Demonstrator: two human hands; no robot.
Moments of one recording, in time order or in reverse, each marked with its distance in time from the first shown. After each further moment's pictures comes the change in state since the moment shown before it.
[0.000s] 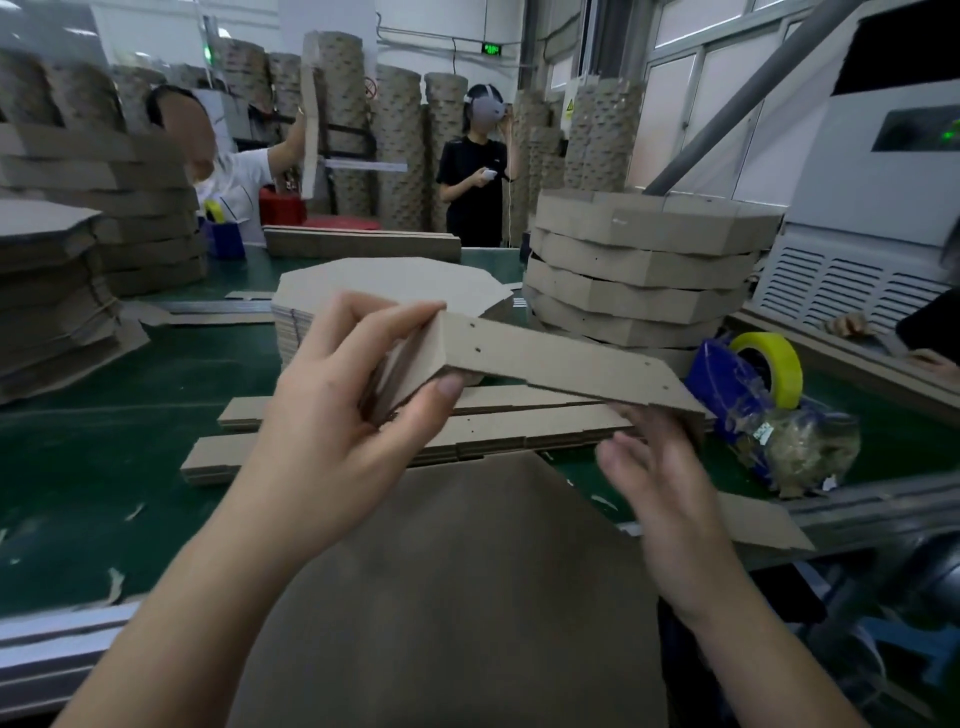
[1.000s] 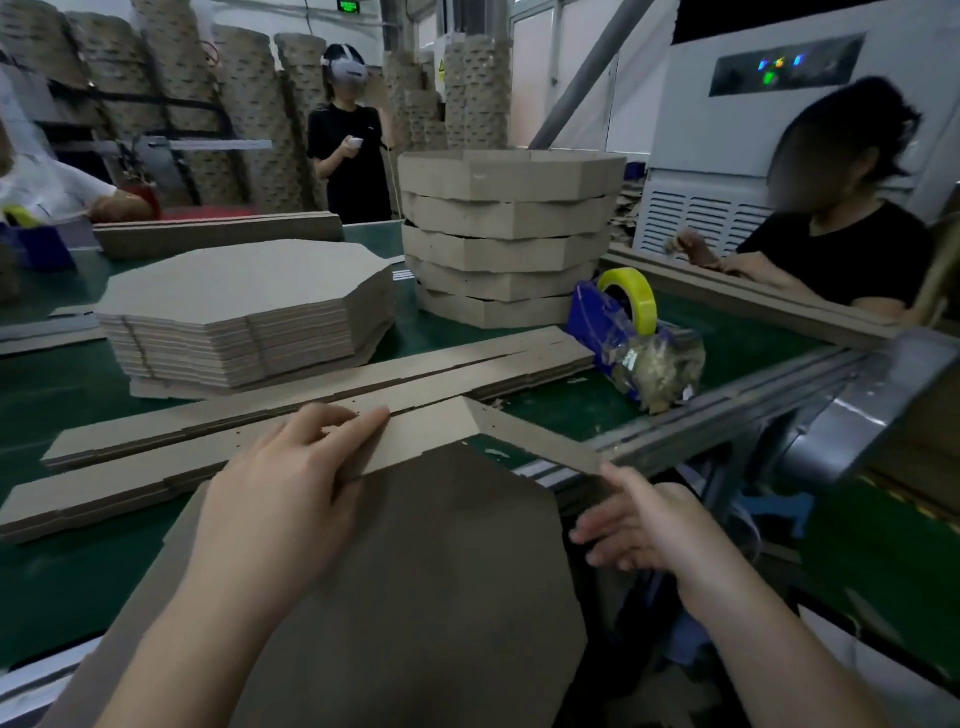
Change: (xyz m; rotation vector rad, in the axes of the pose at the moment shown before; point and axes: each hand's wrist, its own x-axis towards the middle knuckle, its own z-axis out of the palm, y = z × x) left_hand -0.033 -0.003 0.062 0.487 -0.359 0.000; right_hand -0.042 0.047 -0.075 -0.008 0.172 0.807
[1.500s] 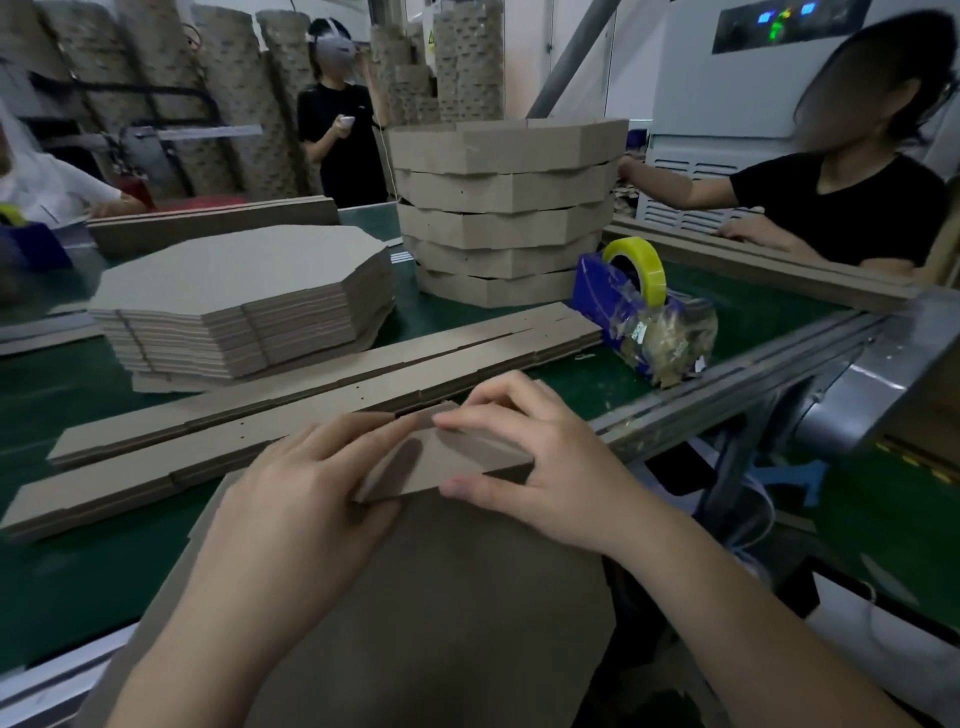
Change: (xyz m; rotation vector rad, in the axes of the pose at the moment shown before) left_hand -0.010 0.002 0.002 -0.106 0.048 0.122; right_hand 0.000 -0.036 0.053 -0.526 -0.211 -1.053
